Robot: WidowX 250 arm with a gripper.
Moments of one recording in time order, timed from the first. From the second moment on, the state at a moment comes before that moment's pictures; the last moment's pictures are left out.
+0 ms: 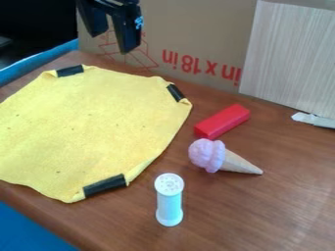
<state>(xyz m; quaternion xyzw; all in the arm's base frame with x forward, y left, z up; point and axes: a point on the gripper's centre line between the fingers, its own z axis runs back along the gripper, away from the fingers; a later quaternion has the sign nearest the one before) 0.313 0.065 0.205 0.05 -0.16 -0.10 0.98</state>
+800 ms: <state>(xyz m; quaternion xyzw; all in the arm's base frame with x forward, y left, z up) 0.341 -0.020 0.161 -0.01 -0.08 -0.44 0.89</state>
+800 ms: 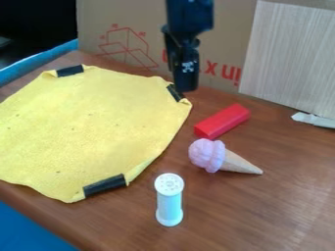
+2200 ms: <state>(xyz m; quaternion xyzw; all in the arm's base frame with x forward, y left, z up) 0.320 -0.090 0.094 0.06 -0.07 -0.59 0.81</state>
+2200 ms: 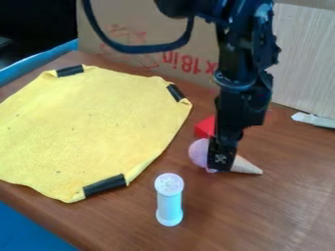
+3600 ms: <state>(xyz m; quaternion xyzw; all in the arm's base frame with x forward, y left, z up) 0.339 -0.001 0.115 0.00 -0.15 -0.29 0.95</state>
